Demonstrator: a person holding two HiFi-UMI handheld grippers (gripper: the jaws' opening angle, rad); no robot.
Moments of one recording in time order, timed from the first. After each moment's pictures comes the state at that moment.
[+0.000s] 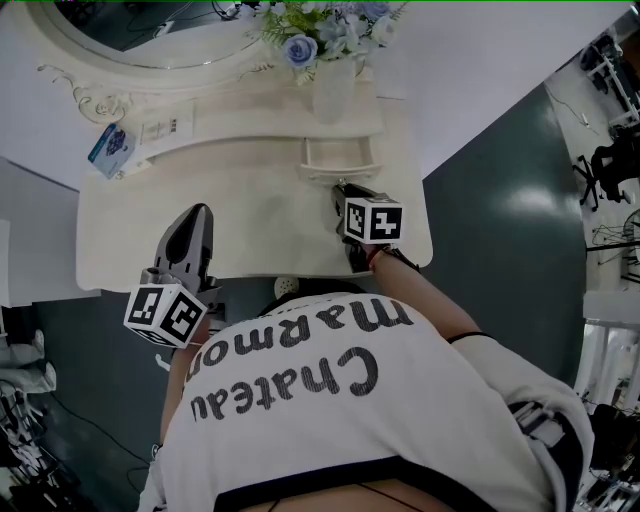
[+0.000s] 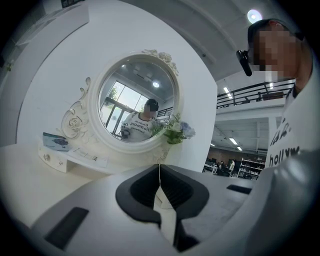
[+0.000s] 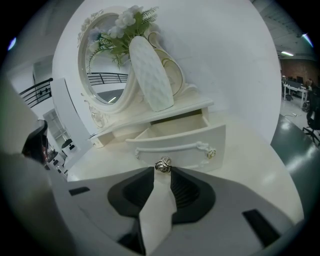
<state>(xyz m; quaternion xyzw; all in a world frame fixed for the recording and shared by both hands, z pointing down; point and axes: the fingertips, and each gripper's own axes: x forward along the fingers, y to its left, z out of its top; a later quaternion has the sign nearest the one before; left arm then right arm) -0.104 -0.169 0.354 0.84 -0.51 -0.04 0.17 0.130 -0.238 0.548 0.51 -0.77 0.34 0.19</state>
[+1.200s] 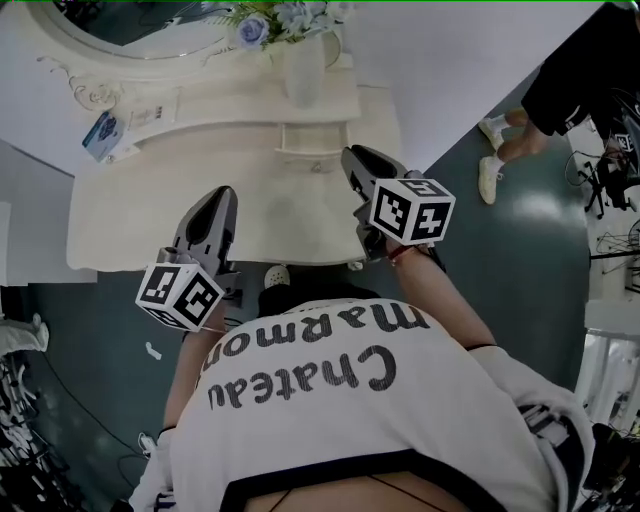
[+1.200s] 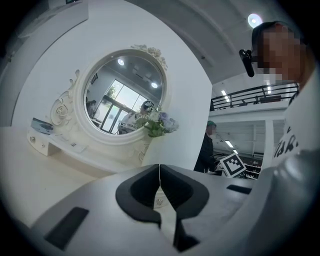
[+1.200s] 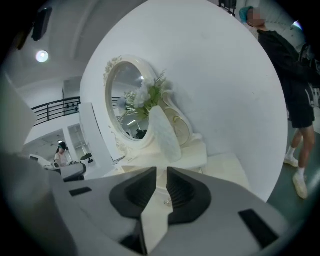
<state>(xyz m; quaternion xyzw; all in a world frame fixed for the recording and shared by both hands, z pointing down) -0.003 -0.152 0.360 0.85 -0.50 -0.05 0.18 0.185 -0.231 0.413 0.46 -0.85 0.26 0.05</state>
